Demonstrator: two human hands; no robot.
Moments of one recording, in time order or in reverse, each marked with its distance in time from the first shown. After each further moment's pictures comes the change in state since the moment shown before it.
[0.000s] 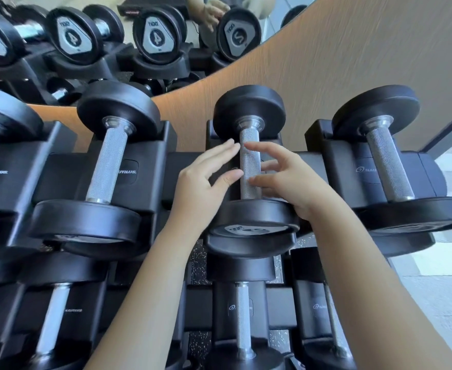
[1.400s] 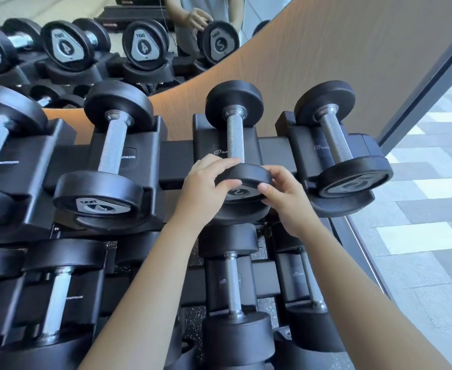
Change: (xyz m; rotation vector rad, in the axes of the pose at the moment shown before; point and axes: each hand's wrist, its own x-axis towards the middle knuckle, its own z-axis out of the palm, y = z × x) left_hand -0.051 0.035 0.002 0.102 -0.138 -0.020; right_hand -0.085 0.061 0.004 0.258 0.165 -0.197
